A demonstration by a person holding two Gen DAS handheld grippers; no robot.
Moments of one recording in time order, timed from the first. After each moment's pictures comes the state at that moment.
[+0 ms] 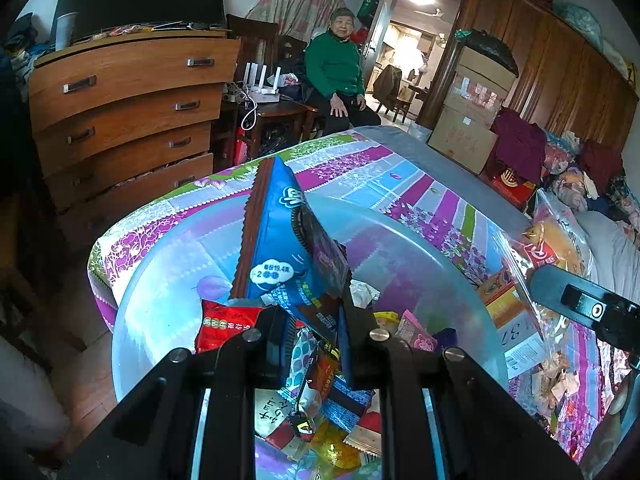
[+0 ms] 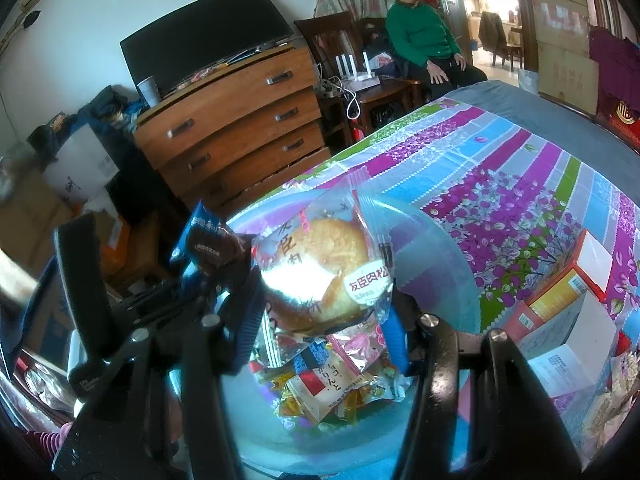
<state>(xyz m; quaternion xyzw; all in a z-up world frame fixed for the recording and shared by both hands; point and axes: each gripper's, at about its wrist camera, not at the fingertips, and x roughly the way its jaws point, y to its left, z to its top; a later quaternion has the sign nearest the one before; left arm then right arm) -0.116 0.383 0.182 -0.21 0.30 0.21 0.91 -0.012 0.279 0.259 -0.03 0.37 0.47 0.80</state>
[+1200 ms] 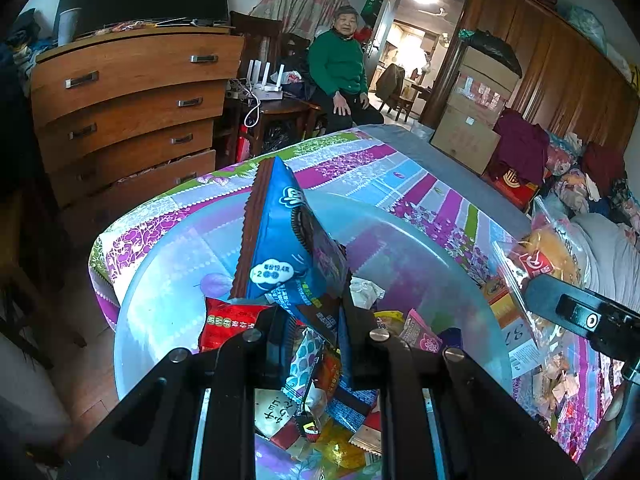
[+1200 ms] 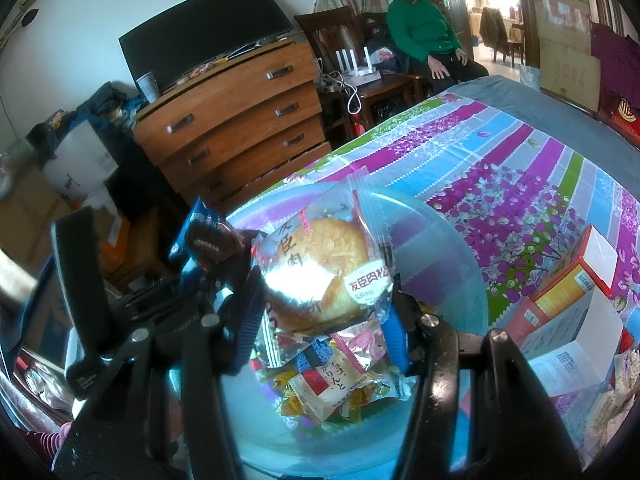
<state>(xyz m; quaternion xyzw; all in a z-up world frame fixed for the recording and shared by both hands) -0.120 0.388 0.181 -0.22 0.30 0.22 0.90 -0.016 0.283 0.250 -0.03 0.38 0.47 0.80</state>
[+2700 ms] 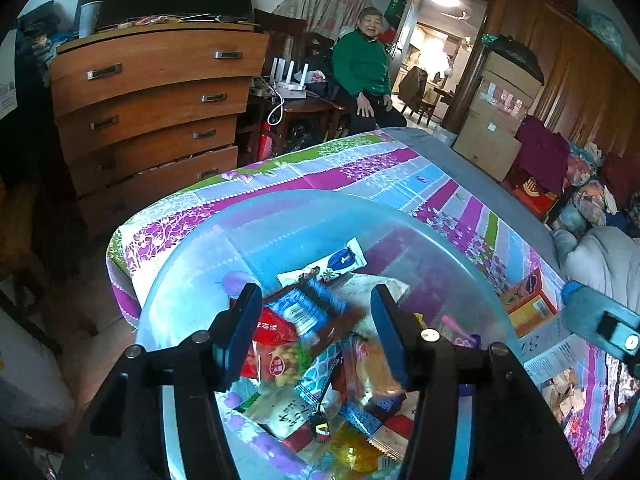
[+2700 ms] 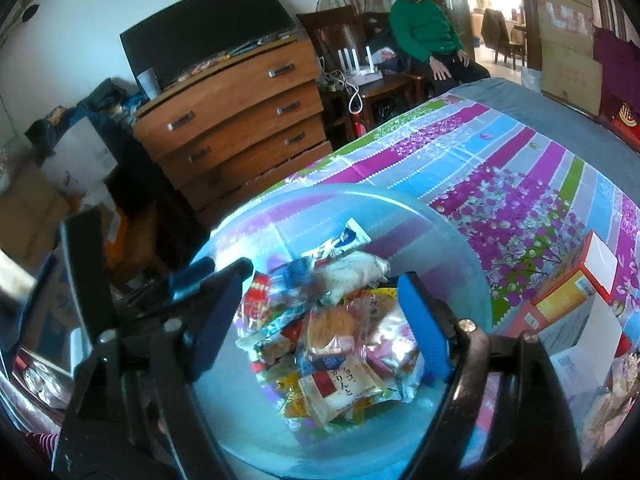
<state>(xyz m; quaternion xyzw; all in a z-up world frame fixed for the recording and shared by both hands) -0.126 0.401 0.177 -0.23 0.30 0.26 0.89 -0.020 0.284 0.260 -0.03 0.38 0.47 0.80</state>
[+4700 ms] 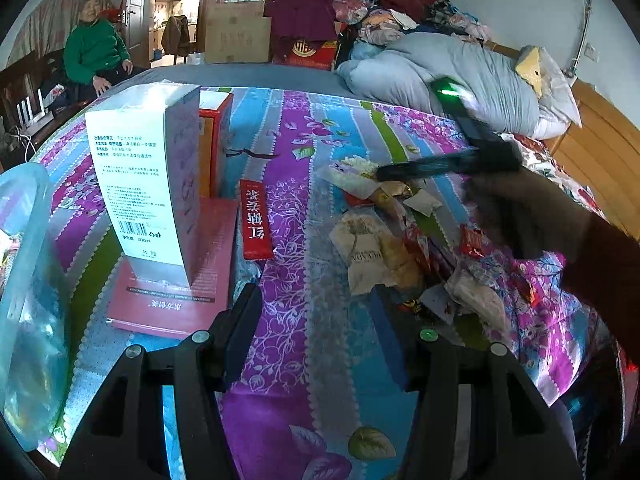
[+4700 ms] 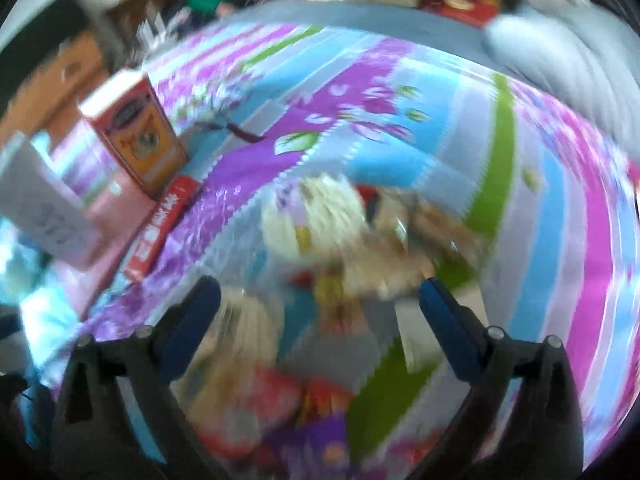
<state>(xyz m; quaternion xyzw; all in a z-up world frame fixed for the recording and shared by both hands) -0.023 0.037 0.104 -0.04 0.40 -0.12 0.91 0.198 -0.064 0.083 -0.09 0.50 0.23 0.83</state>
